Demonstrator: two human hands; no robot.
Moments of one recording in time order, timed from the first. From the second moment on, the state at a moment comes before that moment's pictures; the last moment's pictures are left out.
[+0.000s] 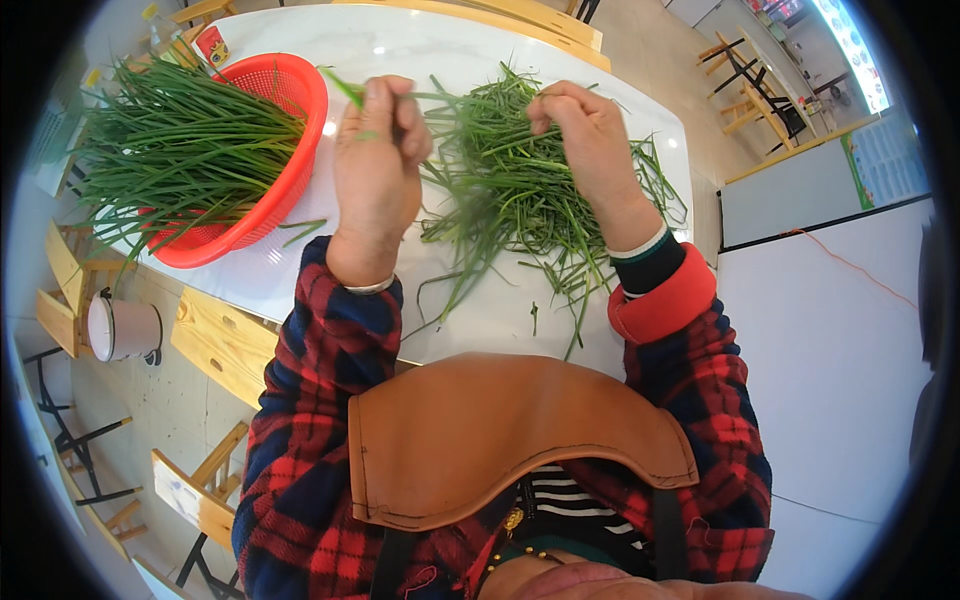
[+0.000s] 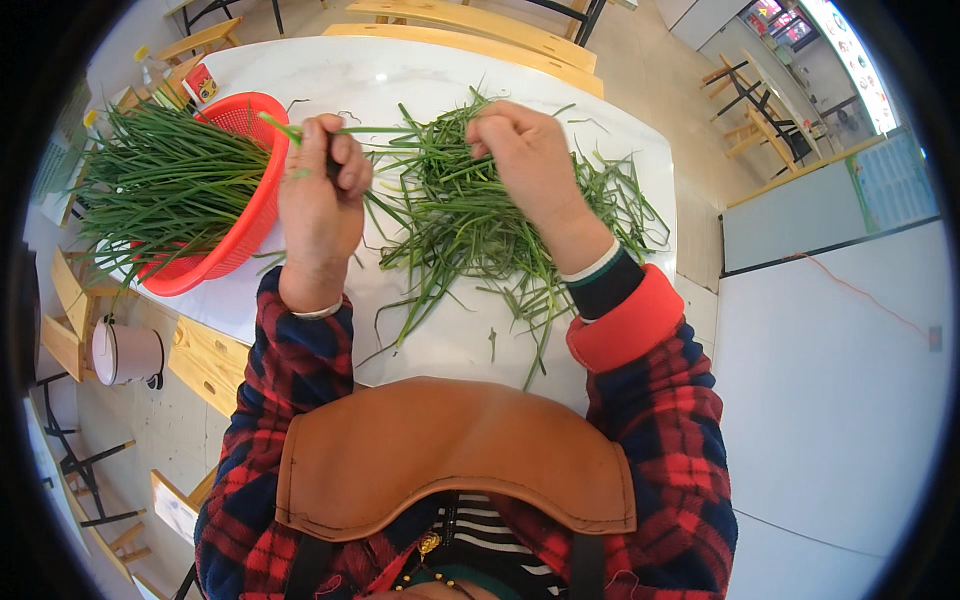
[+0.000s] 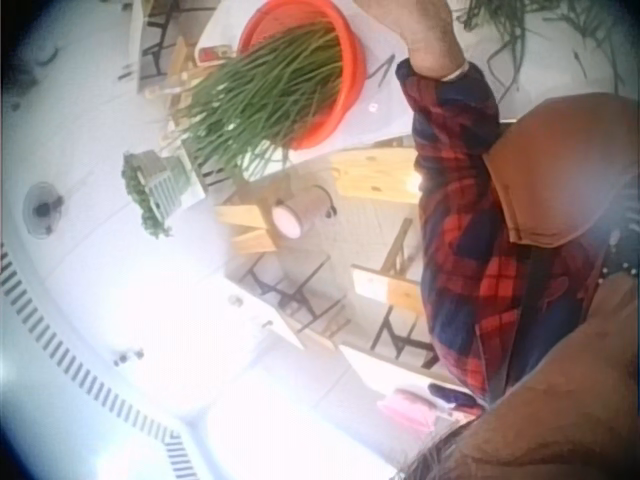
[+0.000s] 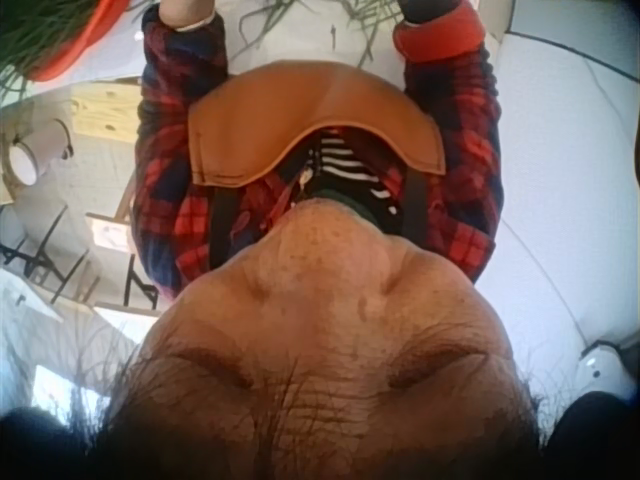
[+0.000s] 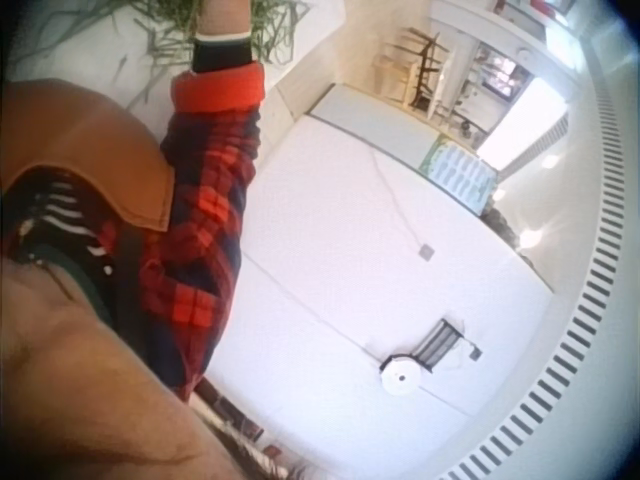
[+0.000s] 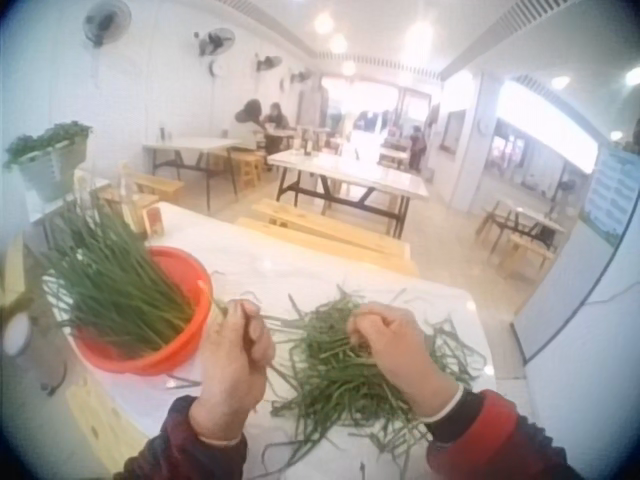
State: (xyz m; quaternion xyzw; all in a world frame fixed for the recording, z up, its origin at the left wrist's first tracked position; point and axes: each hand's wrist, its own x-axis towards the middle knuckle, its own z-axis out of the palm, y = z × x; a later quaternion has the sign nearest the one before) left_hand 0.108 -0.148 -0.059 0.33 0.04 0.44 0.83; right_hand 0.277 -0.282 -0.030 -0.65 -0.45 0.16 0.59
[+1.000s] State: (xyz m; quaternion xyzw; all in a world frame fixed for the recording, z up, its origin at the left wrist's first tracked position) left_hand 0.107 -0.136 -0.065 0.29 0.07 0.42 0.86; right_hand 0.276 -0.327 -0.062 -0.69 -0.69 -0.14 0.18
